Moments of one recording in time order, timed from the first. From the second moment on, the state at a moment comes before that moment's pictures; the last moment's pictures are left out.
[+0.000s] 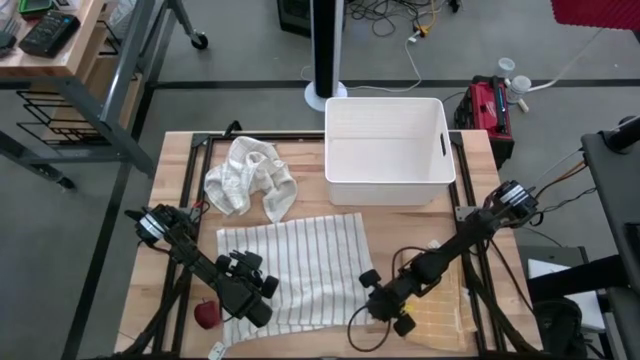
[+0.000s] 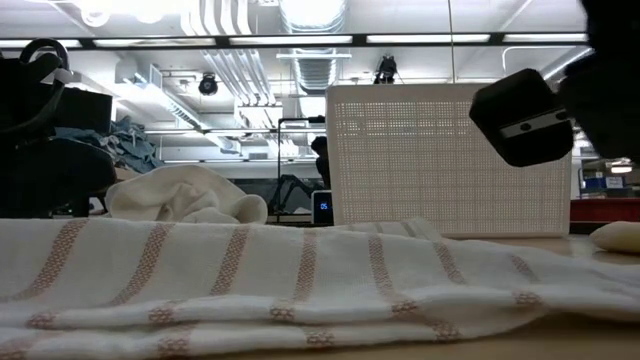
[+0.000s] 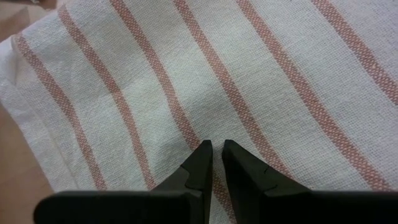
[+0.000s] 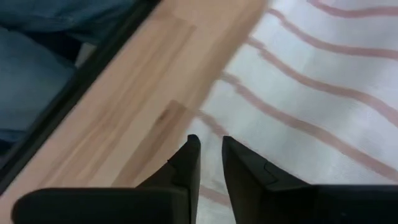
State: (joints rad) left arm -0.73 1.95 1.13 -1.11 -0.38 -1.95; right arm 0.61 1.73 0.91 -0.07 -0.11 0.06
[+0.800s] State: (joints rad) left arm -0.73 1.95 1.13 -1.11 -0.38 -1.95; right arm 0.63 1.82 0.91 0.00 -0.06 0.03
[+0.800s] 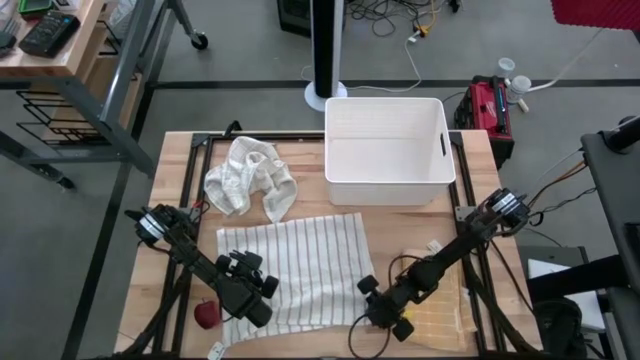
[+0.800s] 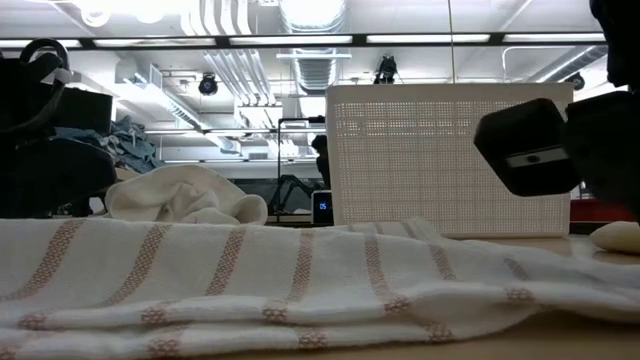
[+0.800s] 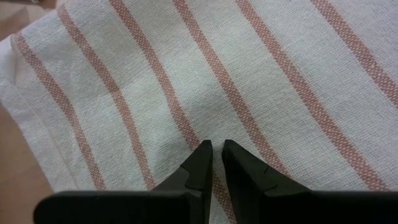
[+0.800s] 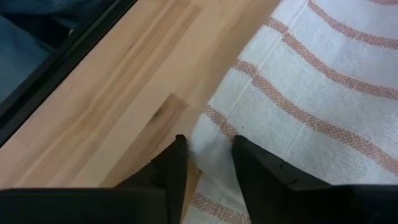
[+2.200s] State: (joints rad) left arm -0.73 1.92 1.18 -1.17 -0.31 -1.87; right arm 0.63 1.66 0.91 -0.25 -0.14 0.12
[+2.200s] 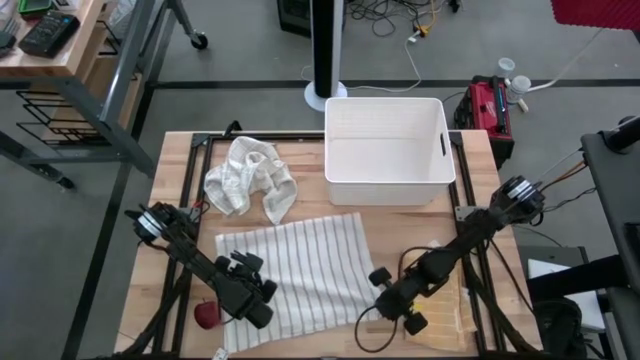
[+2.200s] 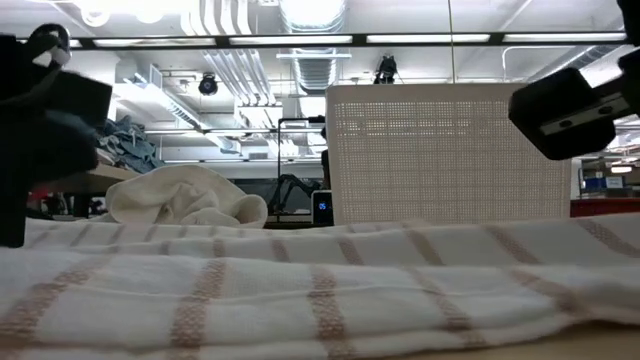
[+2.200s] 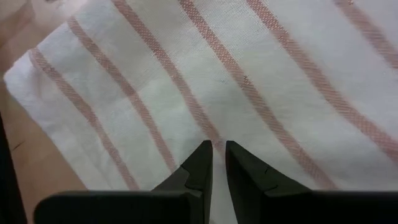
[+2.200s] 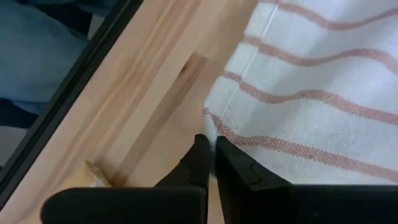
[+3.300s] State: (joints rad) left arm -0.73 1.90 1.18 -1.16 -0.32 -1.90; right arm 0.61 1.65 0.91 -0.48 0.17 0.27
